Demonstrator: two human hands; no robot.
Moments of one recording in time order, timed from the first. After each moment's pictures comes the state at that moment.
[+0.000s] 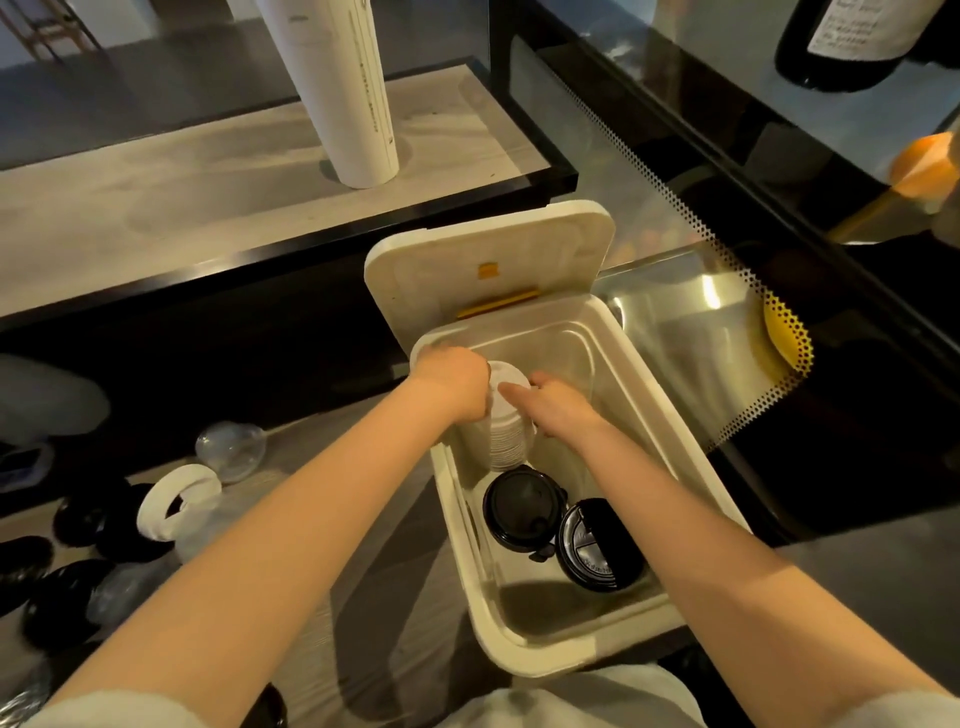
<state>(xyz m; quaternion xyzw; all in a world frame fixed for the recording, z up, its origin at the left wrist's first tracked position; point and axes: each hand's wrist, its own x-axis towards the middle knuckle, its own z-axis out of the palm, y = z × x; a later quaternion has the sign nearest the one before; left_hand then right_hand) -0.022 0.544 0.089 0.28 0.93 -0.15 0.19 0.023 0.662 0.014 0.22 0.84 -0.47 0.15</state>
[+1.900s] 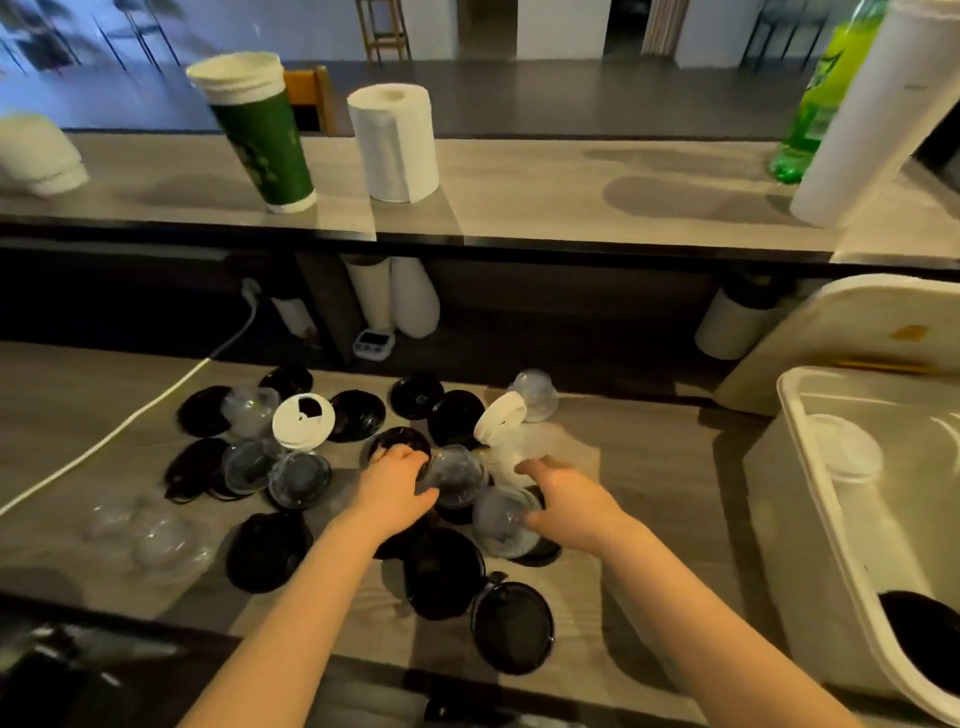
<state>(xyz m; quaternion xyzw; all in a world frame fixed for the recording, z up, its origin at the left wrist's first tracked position) 0.095 0.107 0.032 -0.05 0.97 0.12 0.18 0.077 0.328 0.034 -0.20 0.93 -0.18 0.24</state>
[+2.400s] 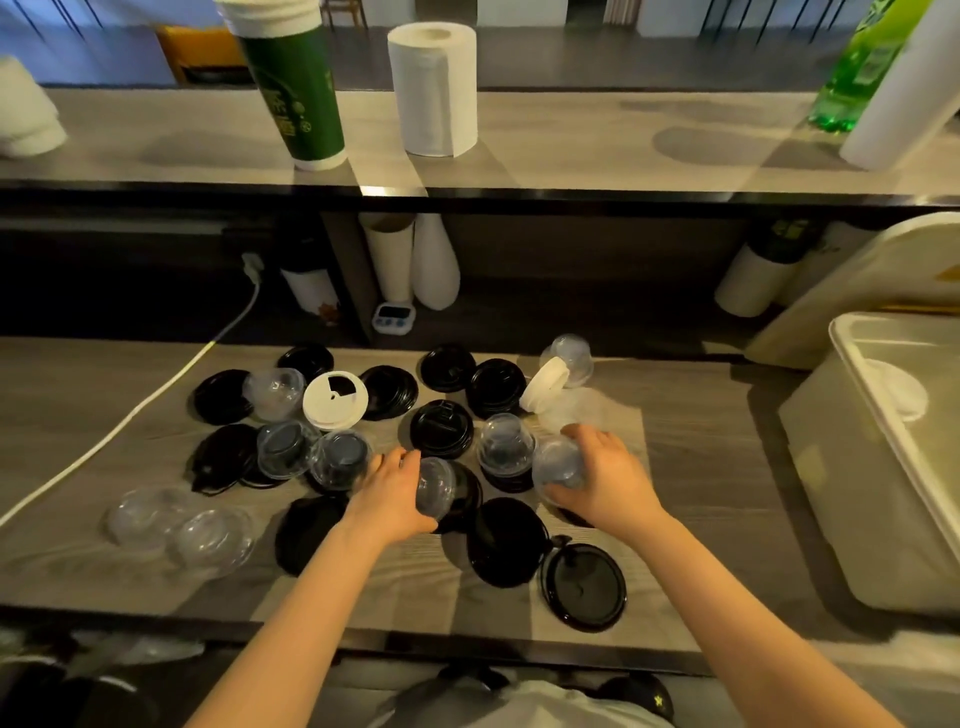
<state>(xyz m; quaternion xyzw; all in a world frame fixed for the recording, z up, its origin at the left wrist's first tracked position) 0.121 0.024 -0.008 -0.01 0.97 0.10 0.23 0.107 0.281 -0.005 -0.10 0.96 -0.24 0.07</state>
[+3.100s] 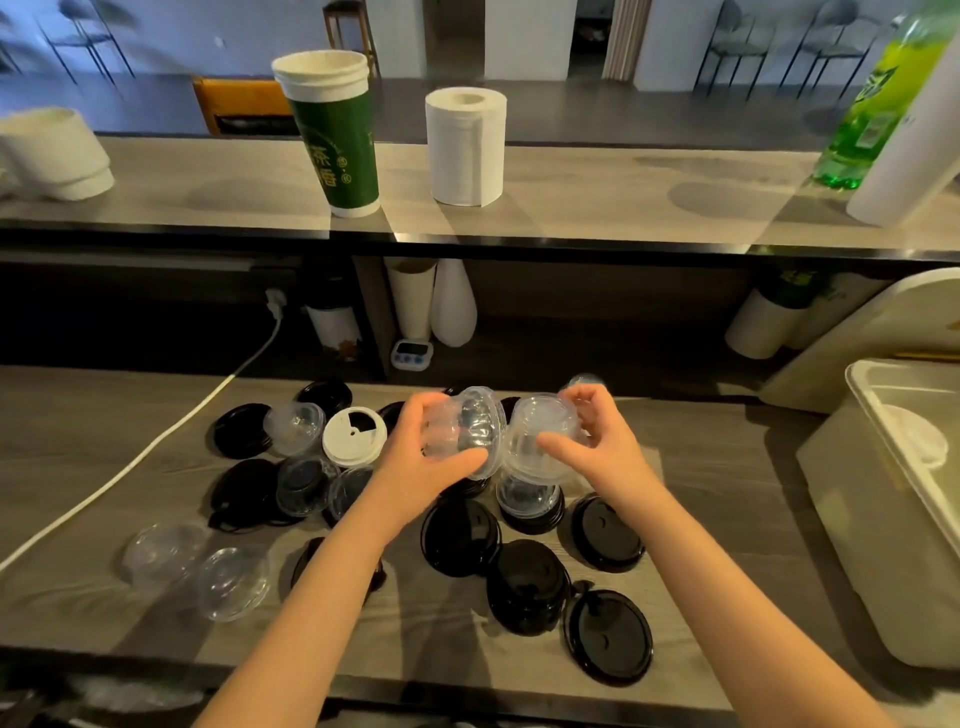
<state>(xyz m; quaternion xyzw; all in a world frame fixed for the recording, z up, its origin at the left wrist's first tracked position) 0.107 0.027 0.076 -0.03 0.78 0.62 0.04 0.083 0.234 0.072 -0.06 0.78 -0.61 0.05</state>
